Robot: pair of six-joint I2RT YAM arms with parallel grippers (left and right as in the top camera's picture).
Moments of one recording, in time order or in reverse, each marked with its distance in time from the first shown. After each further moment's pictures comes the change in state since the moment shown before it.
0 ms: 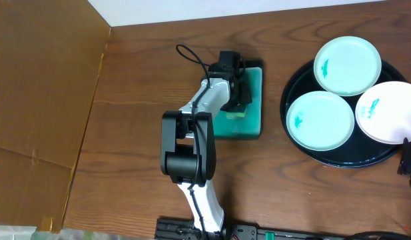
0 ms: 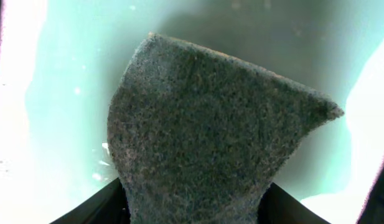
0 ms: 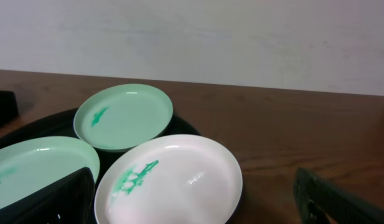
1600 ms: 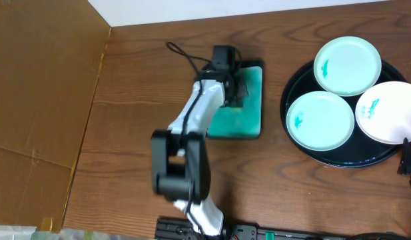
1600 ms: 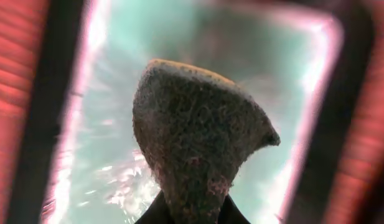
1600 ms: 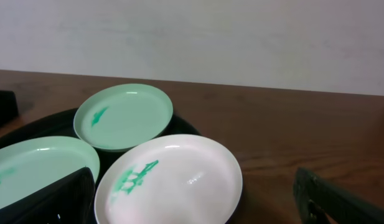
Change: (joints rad) left arm 0.000 -0.191 -0.003 -0.054 -0.004 0.002; right arm 0.000 0.000 0.000 0.000 0.000 0.000
